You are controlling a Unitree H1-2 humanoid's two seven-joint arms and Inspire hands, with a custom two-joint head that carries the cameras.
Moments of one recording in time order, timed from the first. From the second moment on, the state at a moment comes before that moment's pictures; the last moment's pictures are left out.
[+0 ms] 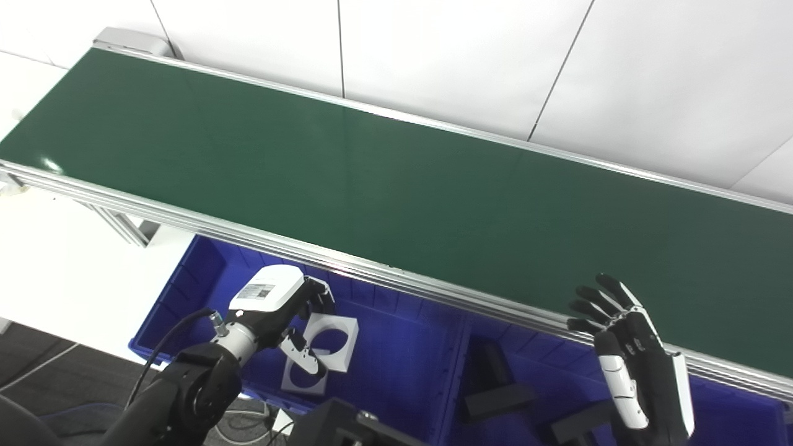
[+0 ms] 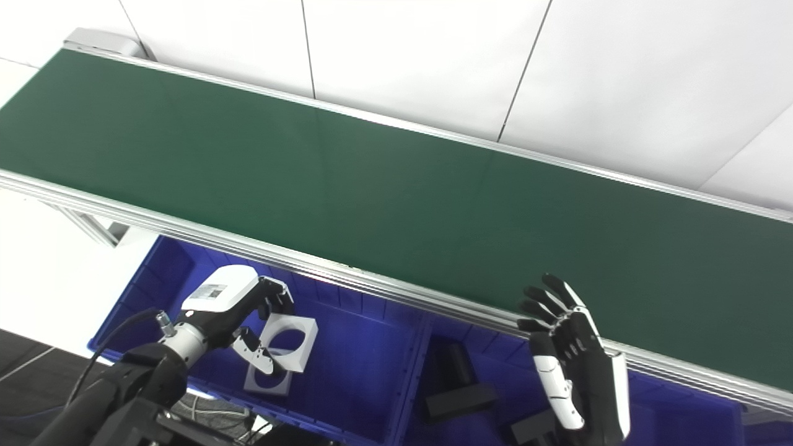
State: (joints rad) left arm 0.43 0.30 -0.13 -0.22 0.88 0.09 -0.13; right arm 0.31 -0.12 0.18 -0.31 0.01 -0.12 0.15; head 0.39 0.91
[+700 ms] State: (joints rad) left arm 0.42 0.31 -0.15 -0.23 0.94 0.15 -0.14; right arm 0.31 -0.11 0.18 -0.31 0.01 -0.12 0.15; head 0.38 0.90
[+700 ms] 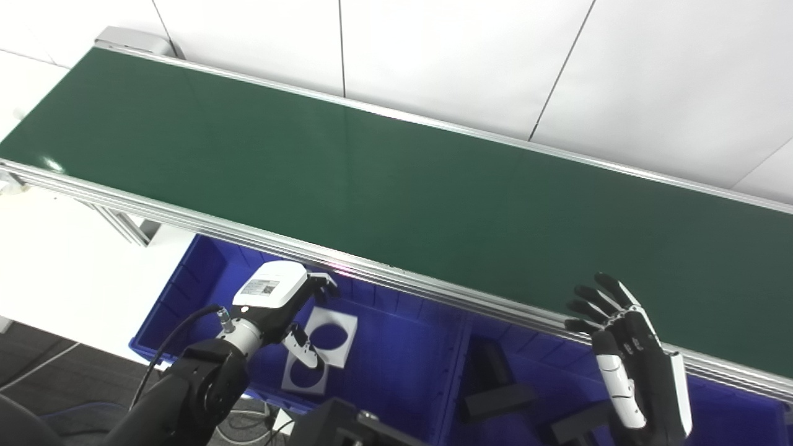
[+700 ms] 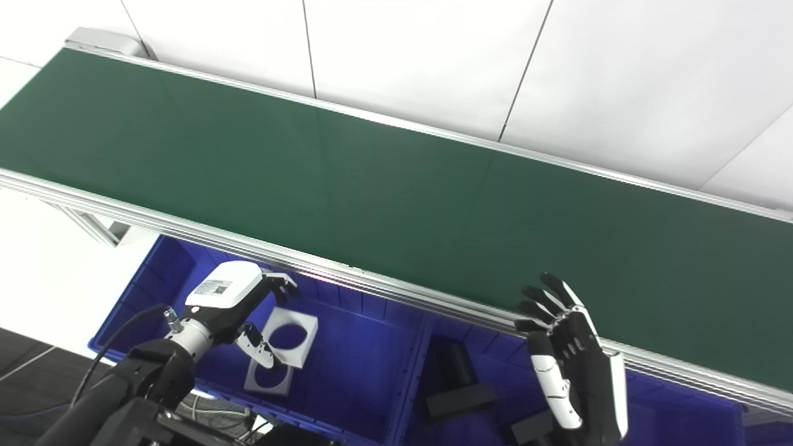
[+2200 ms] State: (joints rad) left arm 0.39 0.19 -0.11 -0.70 0.11 0.13 -0.32; right arm 0.33 -0.08 0.21 -0.21 -0.06 -0.19 0.14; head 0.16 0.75
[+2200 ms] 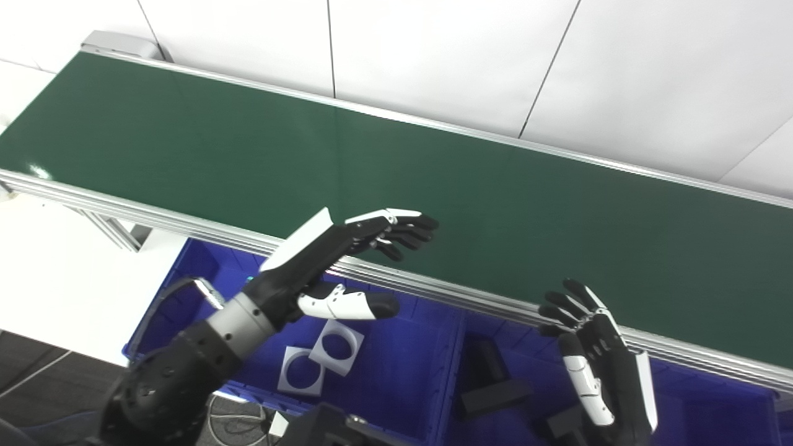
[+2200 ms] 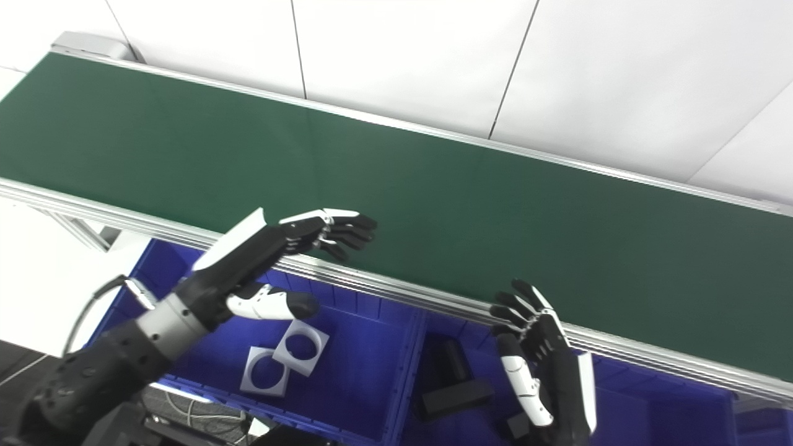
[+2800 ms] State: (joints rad) left arm 0.29 0.06 -0.18 -0.12 -0.04 -0.19 -0.27; right arm 0.36 -0.02 0.24 -0.17 -0.15 -0.23 0.08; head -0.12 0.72
